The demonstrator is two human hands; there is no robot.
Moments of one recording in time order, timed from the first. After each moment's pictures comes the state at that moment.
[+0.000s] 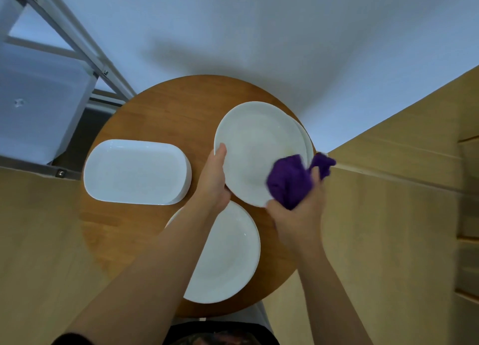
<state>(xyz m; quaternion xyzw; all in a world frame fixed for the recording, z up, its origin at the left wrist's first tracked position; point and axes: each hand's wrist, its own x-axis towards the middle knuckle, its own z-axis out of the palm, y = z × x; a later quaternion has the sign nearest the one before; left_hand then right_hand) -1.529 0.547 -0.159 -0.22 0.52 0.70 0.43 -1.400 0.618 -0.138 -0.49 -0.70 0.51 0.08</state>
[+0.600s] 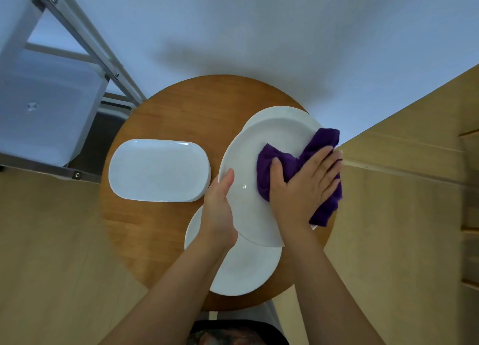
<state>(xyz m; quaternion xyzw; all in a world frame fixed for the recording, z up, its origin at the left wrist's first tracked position) -1.498 0.479 -0.127 -0.16 0.50 0.74 0.42 -1.455 0.581 -0.154 -0.55 -0.79 0.22 0.14</state>
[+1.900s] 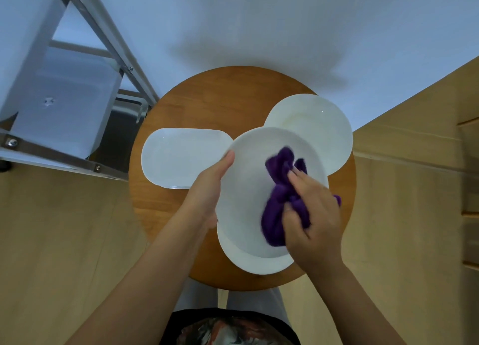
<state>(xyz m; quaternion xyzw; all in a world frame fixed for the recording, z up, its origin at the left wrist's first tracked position) -1.552 0.406 -0.109 -0.11 0.54 0.65 0.52 -1.406 0.494 -0.100 -0.26 -0.87 0.34 0.23</state>
